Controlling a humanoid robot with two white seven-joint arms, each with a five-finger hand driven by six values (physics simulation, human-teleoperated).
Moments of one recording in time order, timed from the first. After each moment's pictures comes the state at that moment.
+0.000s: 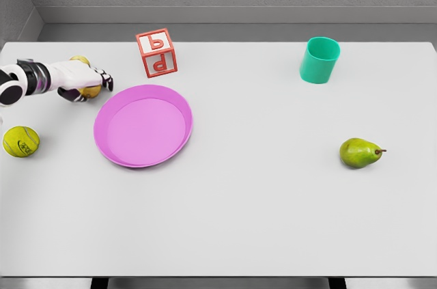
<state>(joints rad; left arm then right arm) -0.82 0.52 -0.48 -0.89 -0.98 -0.61 -0.61 0.08 0.00 -0.04 -0.01 -0.09 -0.14 0.11</state>
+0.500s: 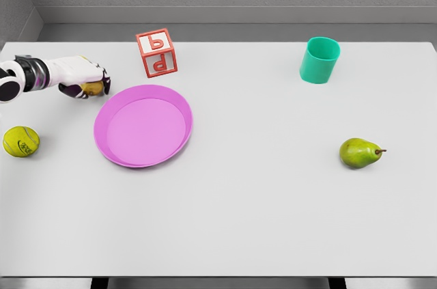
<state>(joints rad) -0.83 0.52 -0.47 -0.89 -0.94 -0.61 -0.61 0.08 0.00 -0.04 -0.01 -0.09 -0.14 0.11</state>
